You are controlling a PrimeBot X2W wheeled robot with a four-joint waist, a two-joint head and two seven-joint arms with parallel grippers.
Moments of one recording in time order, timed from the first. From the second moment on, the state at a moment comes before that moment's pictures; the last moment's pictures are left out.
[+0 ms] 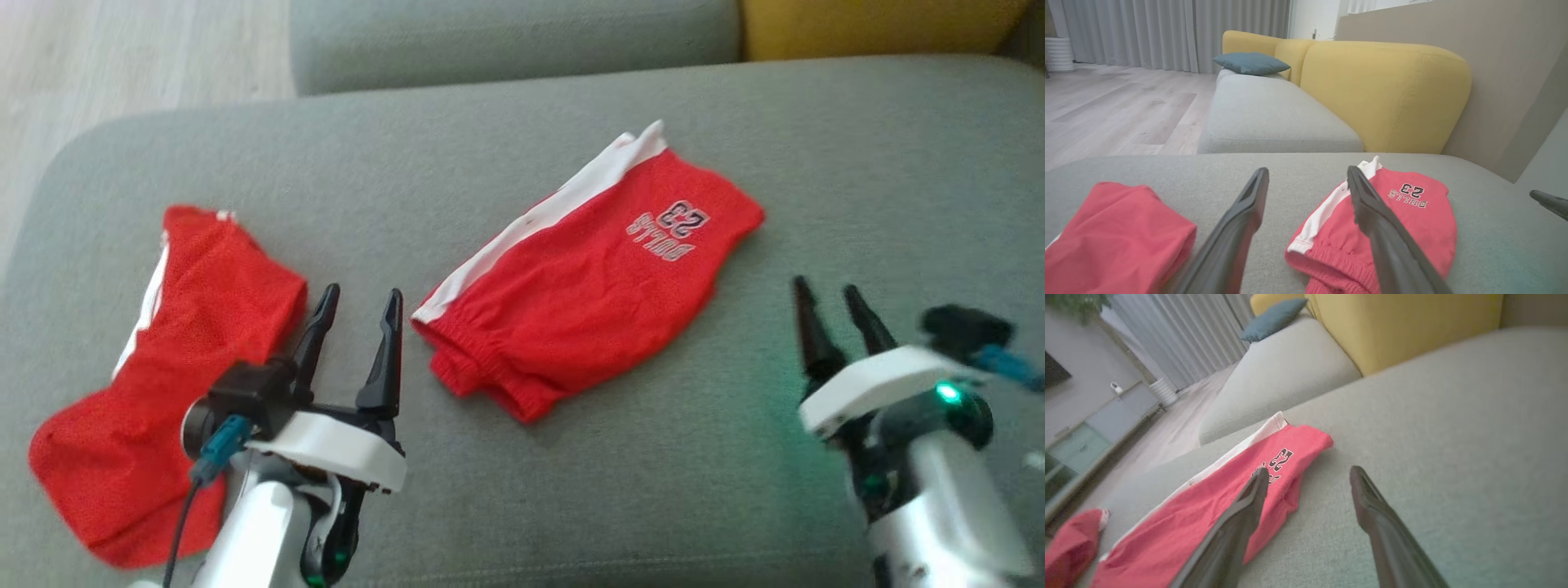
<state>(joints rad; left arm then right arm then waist) -0.15 0.10 -0.32 0.20 -0.30 0.02 -0.25 -0.26 -0.07 0.01 0.45 0.38 0.13 0.03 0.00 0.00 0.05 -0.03</state>
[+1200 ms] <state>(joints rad) -0.28 0.05 -0.31 0.23 -0.27 -0.05 -0.25 -0.99 -0.18 -0.49 1.22 0.40 0.13 0.34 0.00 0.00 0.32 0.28</state>
